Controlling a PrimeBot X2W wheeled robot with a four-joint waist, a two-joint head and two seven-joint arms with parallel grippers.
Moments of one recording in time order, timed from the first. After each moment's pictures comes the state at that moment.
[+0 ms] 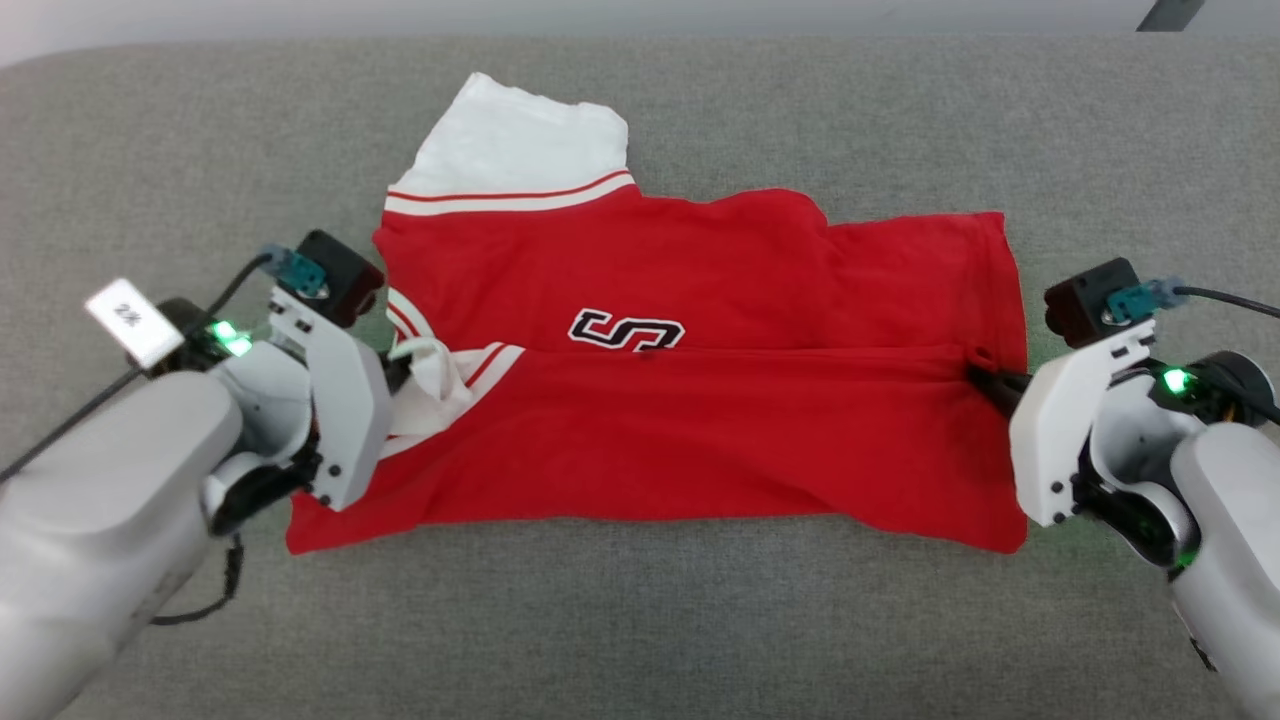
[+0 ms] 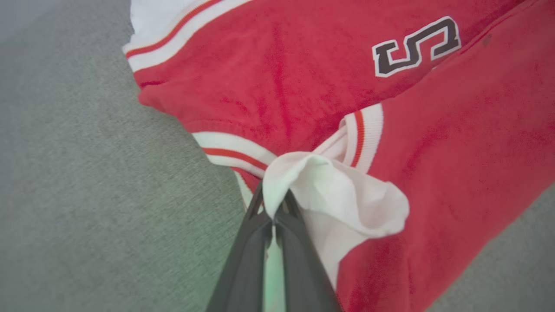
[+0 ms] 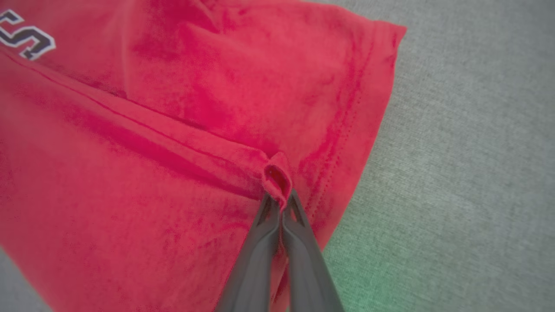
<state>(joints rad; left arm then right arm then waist) -1.05 0.74 -1.24 0.50 -1.05 -0.13 0.25 -0.64 -0.42 0.49 0.43 0.57 0.13 0.47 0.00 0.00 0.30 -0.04</state>
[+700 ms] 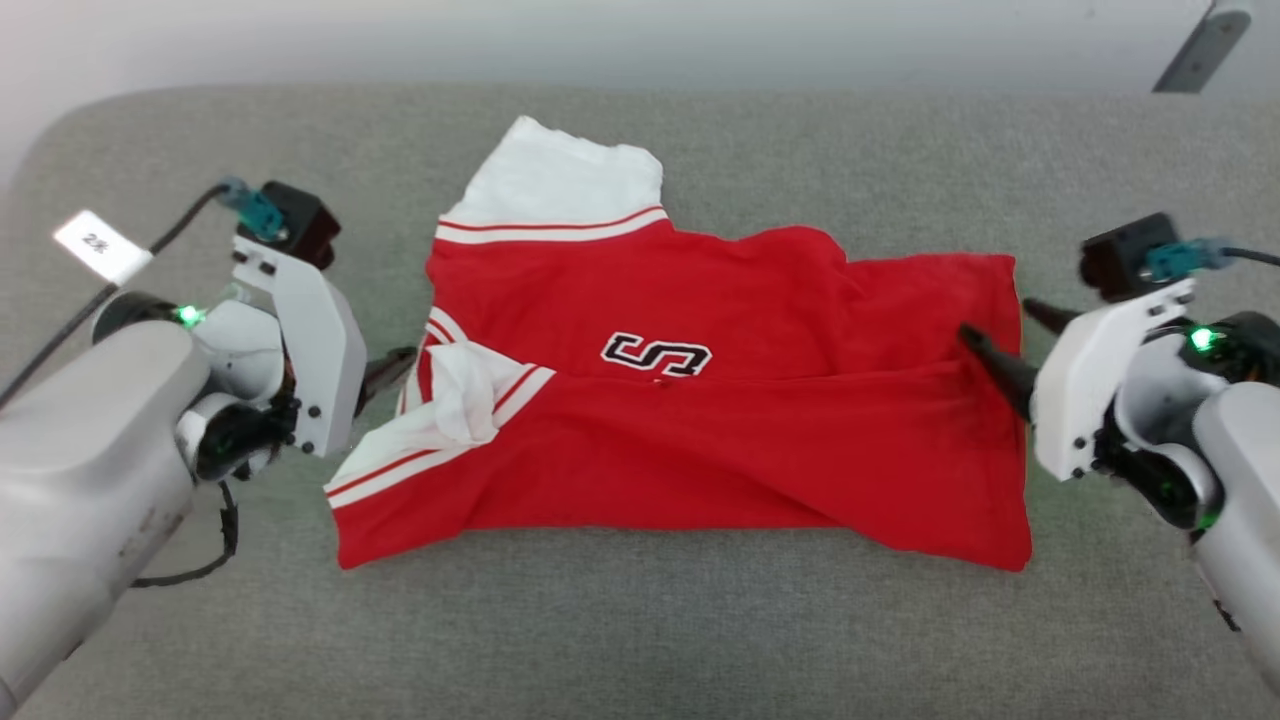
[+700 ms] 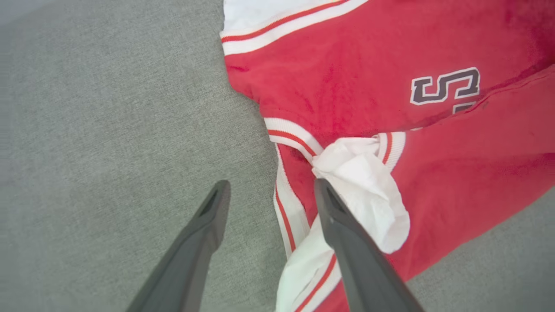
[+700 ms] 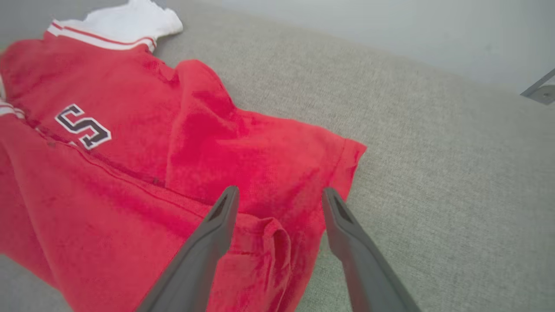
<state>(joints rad) -1.12 0.70 -1.25 0.64 -1.24 -0.11 0.39 -0.74 -0.46 0.56 0.52 0.67 0.13 0.34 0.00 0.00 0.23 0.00</state>
